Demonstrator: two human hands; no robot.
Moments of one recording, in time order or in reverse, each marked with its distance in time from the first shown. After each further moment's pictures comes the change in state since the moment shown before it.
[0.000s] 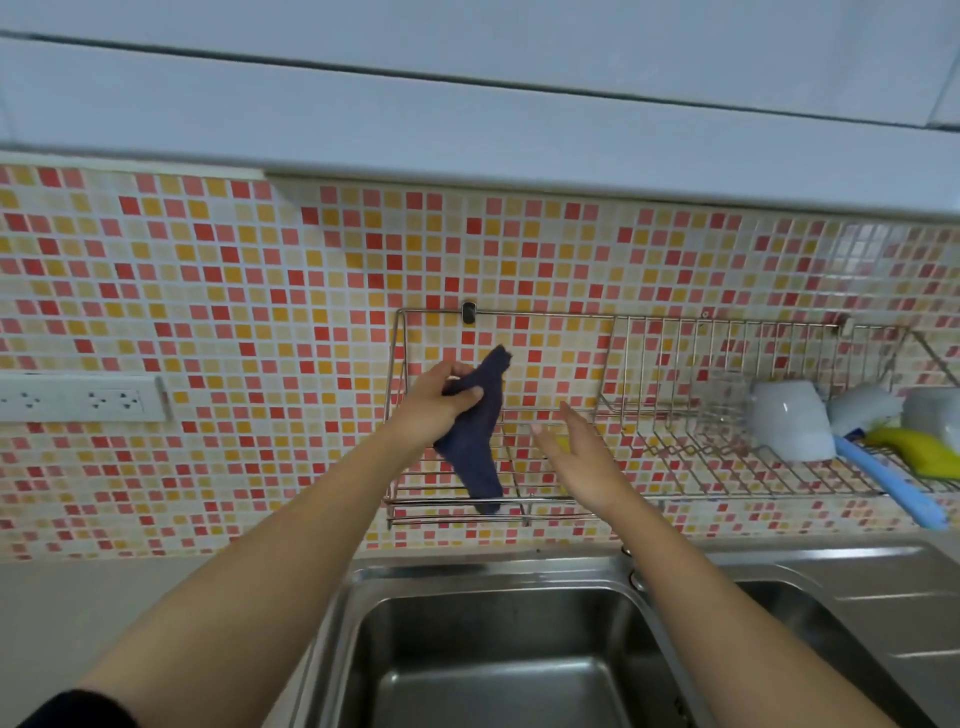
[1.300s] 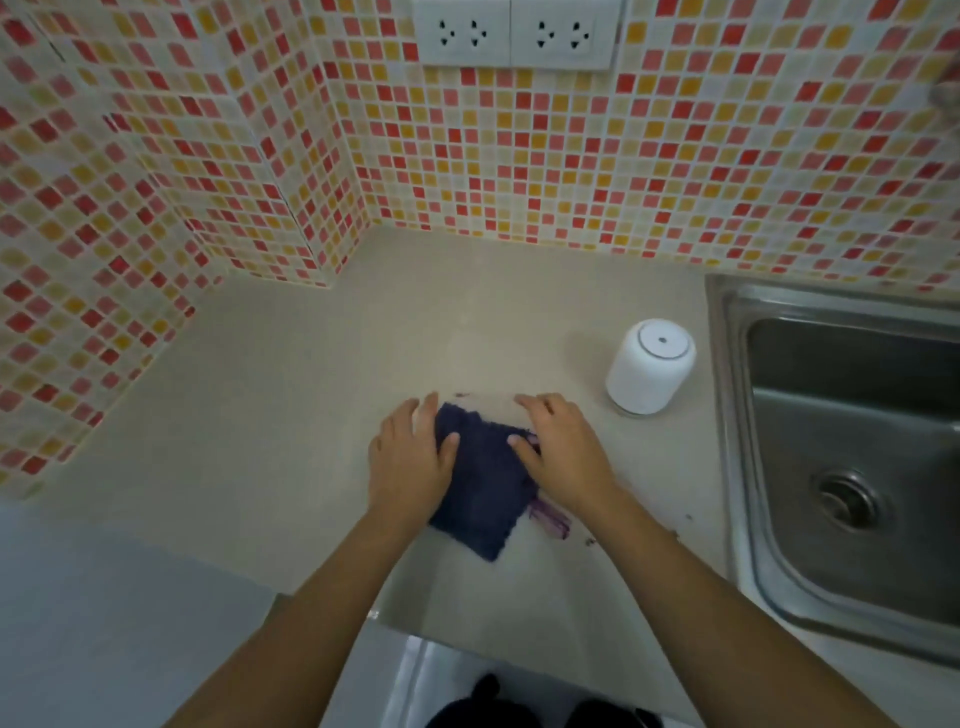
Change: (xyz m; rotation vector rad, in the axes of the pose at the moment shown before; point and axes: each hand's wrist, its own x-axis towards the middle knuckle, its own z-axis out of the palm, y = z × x) left_hand -0.417 -0.326 -0.345 1.054 0.248 -0.408; right_hand -0.240 -0.166 0.496 -0.235 -0.403 -0.326
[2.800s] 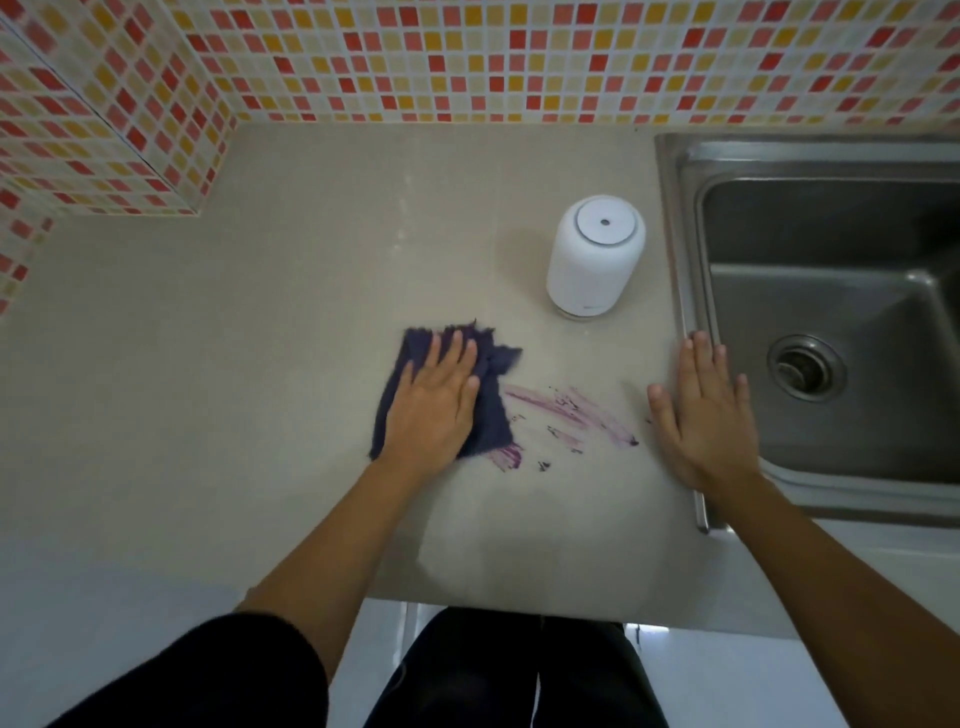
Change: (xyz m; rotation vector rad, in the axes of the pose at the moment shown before) left_hand 0.009 0.051 0.069 -0.031 -0.308 0.275; right_hand -0.108 0.151 -0.022 -0.223 0.012 0.533
